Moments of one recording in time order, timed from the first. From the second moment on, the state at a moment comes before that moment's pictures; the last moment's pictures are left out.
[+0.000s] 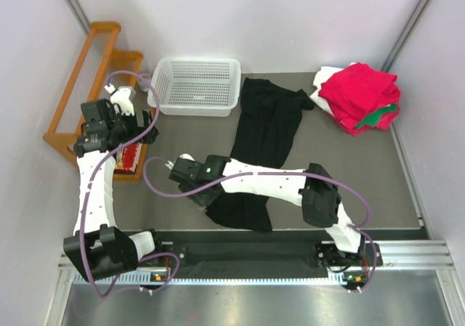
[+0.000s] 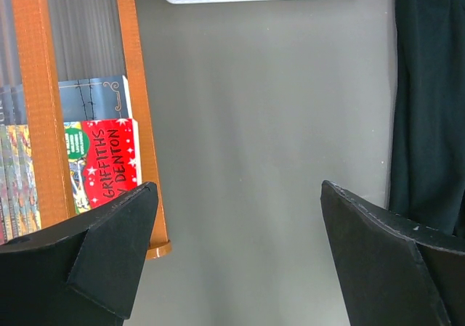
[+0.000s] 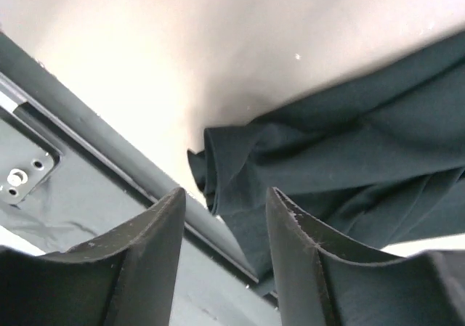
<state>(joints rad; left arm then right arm) 0.26 1.19 1.17 -0.65 0.43 0.16 1.28 2.10 1.92 -1.01 0.20 0.38</state>
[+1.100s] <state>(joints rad) 0.26 1.19 1.17 -0.65 0.40 0.14 1.24 2.18 1.88 -0.98 0.15 0.36</state>
